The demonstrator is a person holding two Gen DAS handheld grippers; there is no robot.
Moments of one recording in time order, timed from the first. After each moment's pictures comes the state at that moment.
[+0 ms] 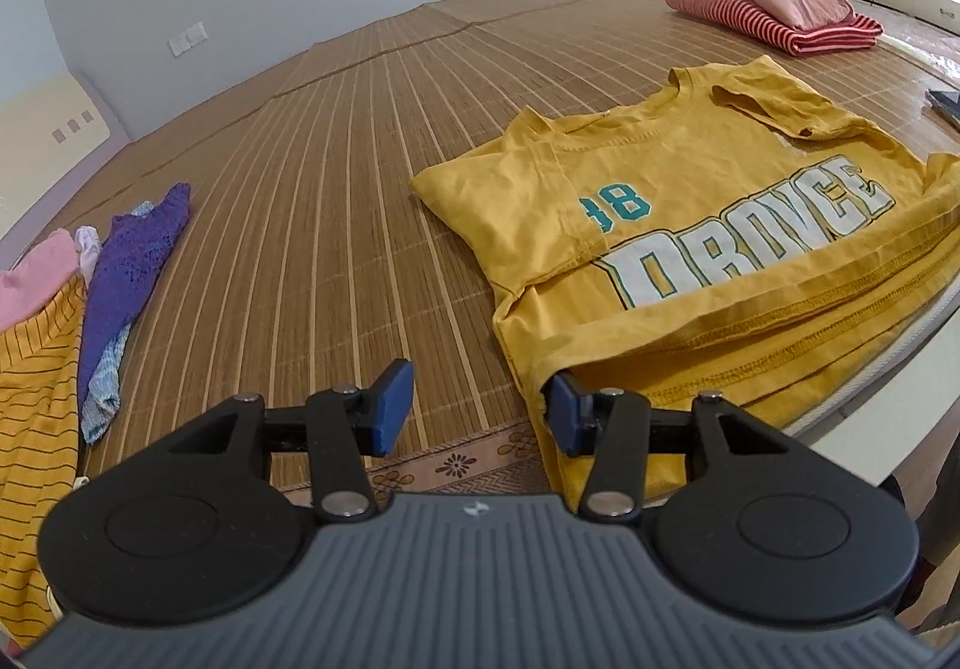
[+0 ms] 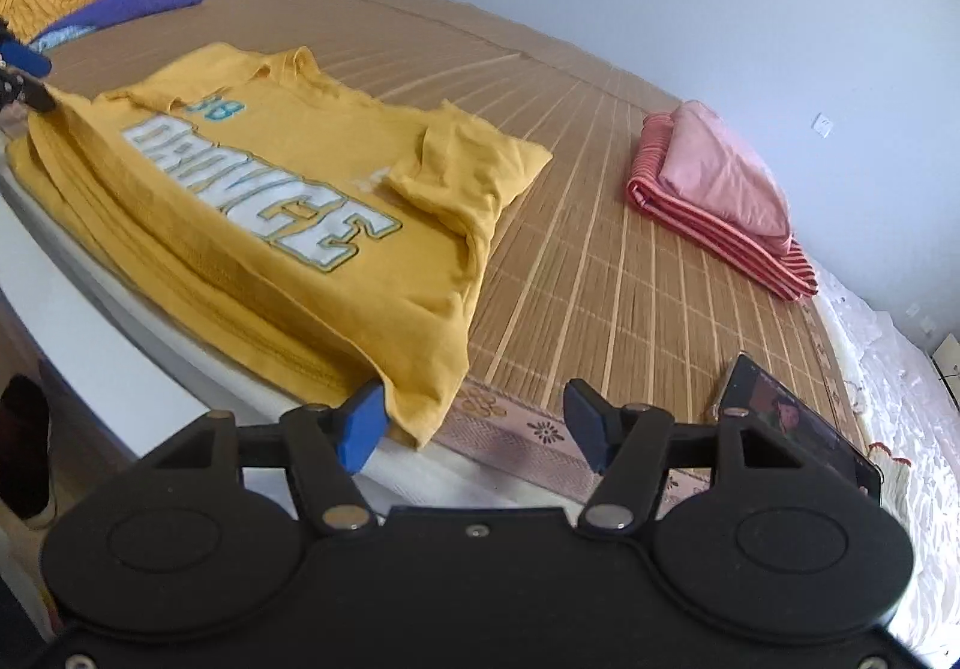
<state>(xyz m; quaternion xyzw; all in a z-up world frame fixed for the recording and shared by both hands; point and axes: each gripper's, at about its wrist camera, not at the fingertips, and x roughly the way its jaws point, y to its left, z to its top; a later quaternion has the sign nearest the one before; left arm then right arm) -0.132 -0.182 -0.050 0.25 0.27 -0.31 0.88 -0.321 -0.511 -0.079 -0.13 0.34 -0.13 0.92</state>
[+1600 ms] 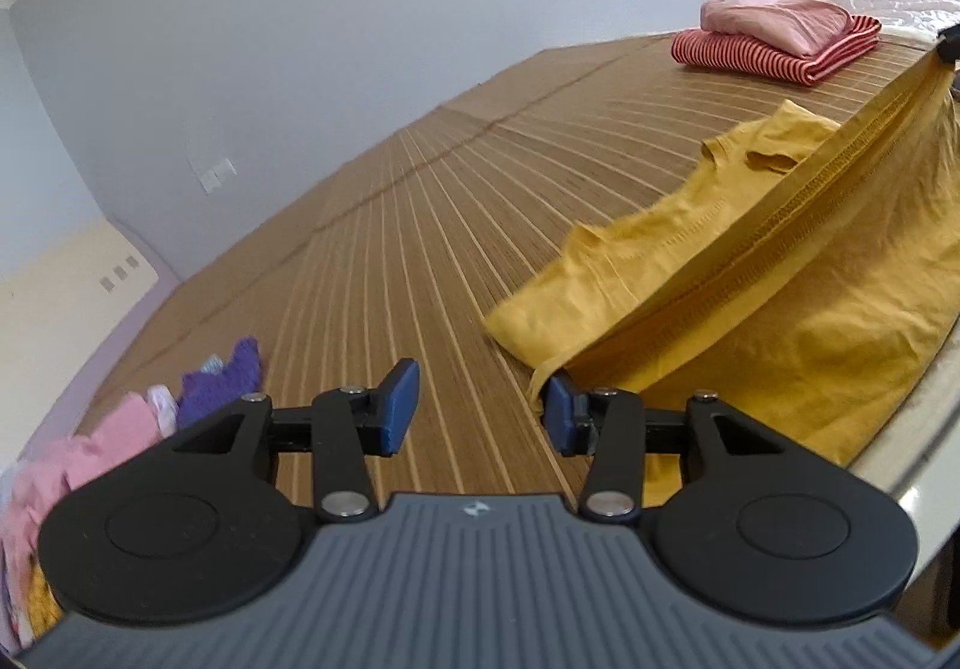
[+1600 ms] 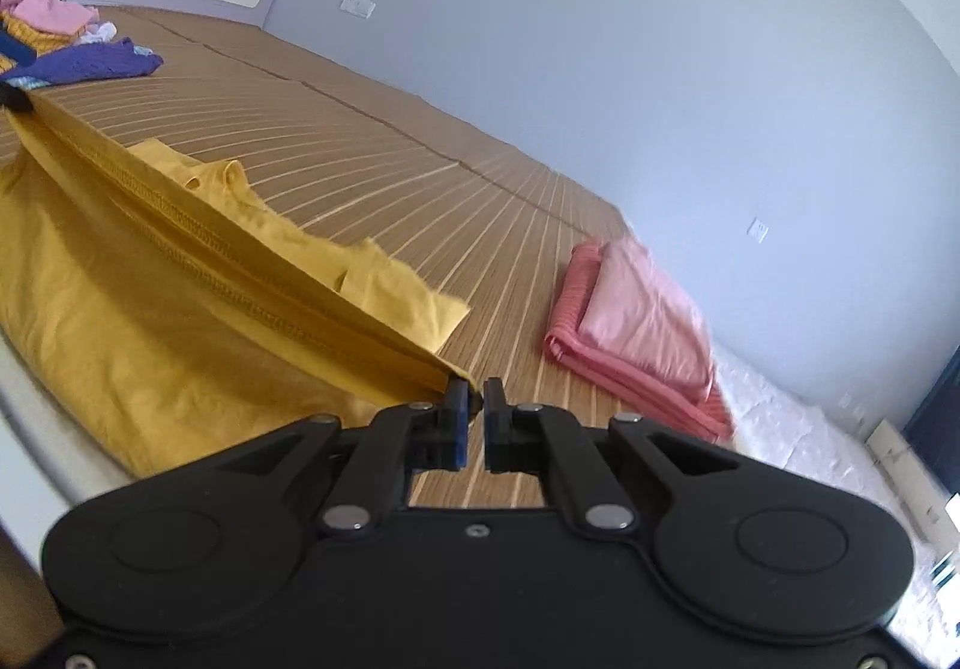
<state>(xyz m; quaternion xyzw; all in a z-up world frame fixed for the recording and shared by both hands) -0.124 -0.192 -0.006 0.32 0.13 -0.29 0.89 -0.286 -0.506 -0.031 -0.20 0.25 -0.18 0.93</state>
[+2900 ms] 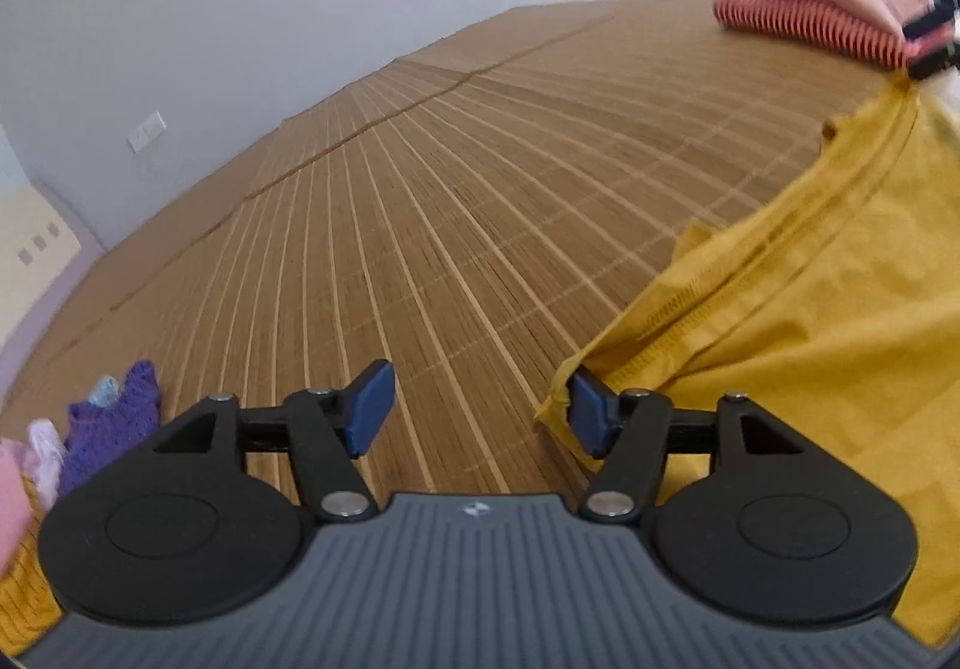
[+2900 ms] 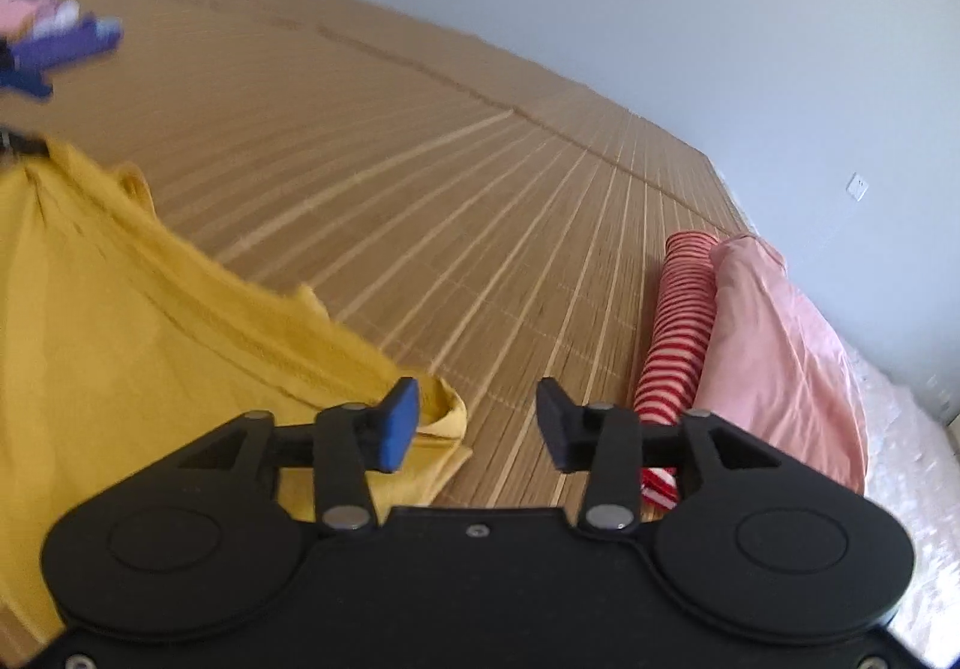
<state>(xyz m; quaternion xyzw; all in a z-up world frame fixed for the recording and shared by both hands) 0.058 -0.259 -0.051 0.28 0.20 -0.35 0.87 -0.105 -0.590 -0.036 -0.14 0.32 -0.10 0.93</state>
